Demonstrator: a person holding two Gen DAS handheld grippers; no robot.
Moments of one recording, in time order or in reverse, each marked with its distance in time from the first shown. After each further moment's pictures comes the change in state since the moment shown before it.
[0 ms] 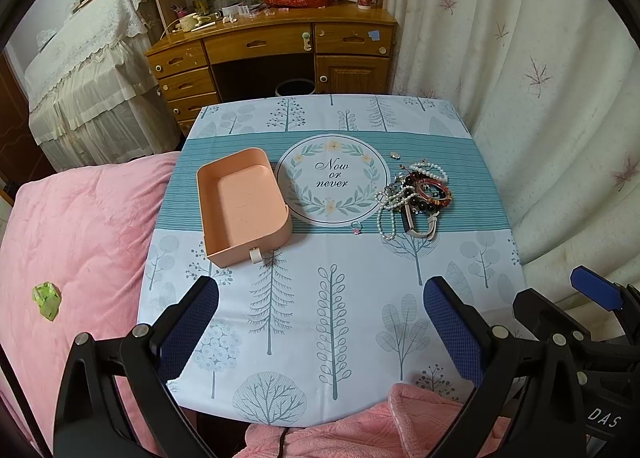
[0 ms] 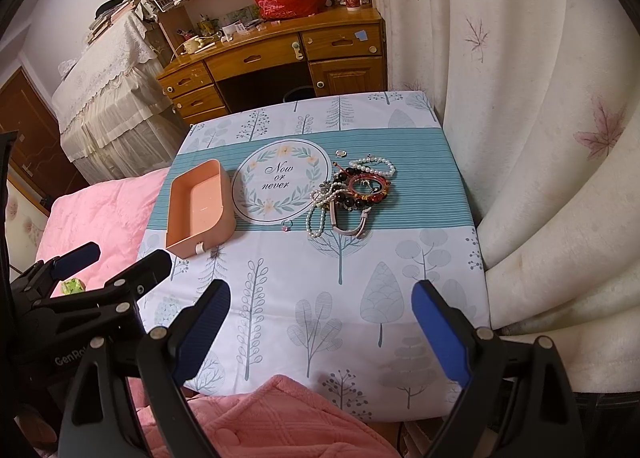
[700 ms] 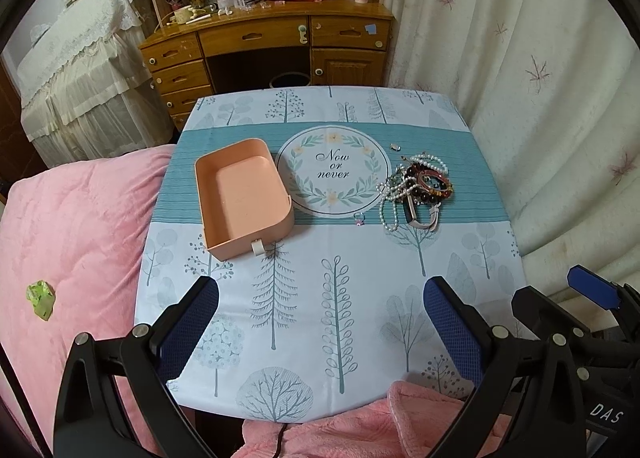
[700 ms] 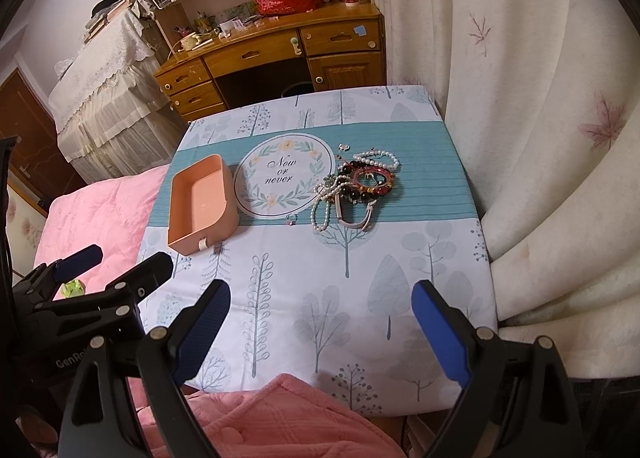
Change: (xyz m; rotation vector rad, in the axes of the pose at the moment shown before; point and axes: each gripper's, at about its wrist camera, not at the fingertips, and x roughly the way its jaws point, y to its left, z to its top) left arm 0.003 0.012 -0.005 0.003 0.024 -0.030; right arm 0.001 0.011 -0.006 0.014 0.018 -0.011
